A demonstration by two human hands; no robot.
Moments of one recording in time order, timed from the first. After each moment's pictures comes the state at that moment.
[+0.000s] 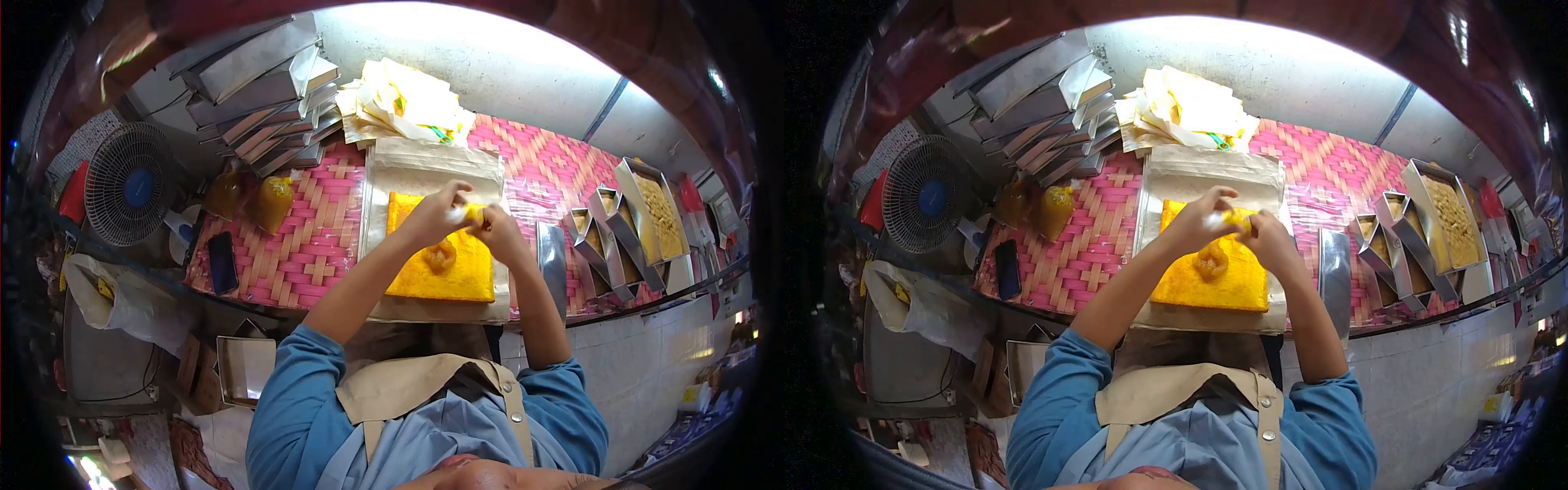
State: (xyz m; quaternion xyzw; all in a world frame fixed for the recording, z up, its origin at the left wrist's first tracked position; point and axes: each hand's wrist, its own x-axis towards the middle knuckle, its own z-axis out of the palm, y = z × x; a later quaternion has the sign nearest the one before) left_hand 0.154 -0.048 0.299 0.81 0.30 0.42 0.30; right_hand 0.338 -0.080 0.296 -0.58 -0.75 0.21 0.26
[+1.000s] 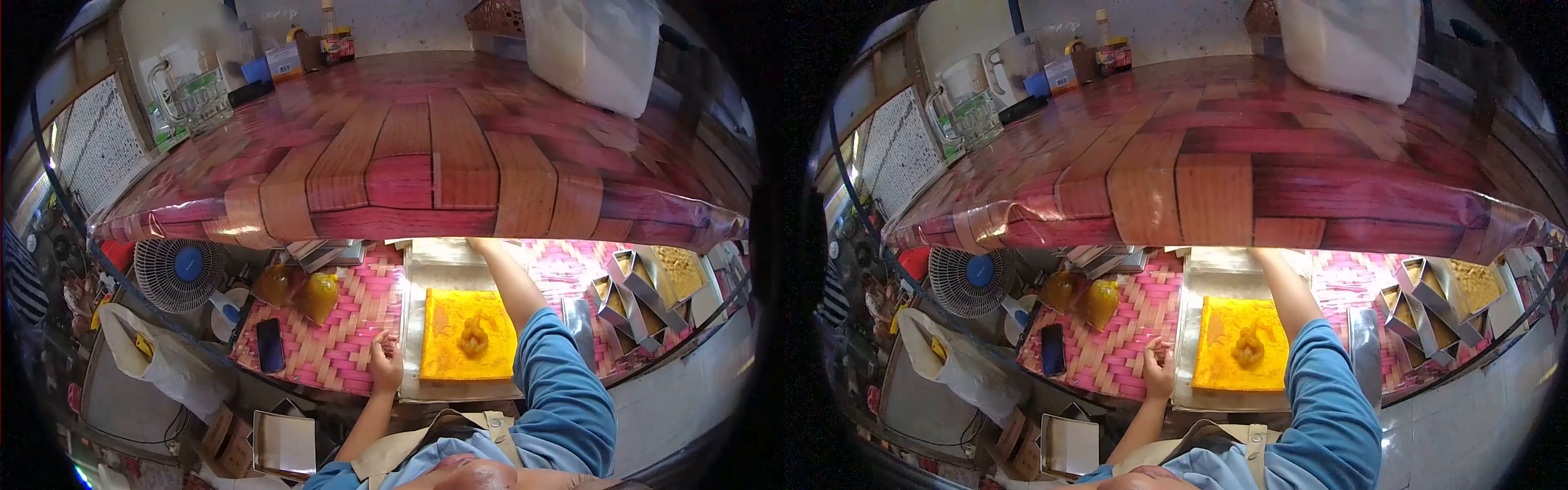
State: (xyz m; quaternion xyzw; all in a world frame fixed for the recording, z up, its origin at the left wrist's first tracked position) left_hand 0.045 -0.137 0.173 0.52 0.54 0.62 0.25; right_hand 0.280 0.227 0.214 -0.61 -0.76 -0.05 0.20
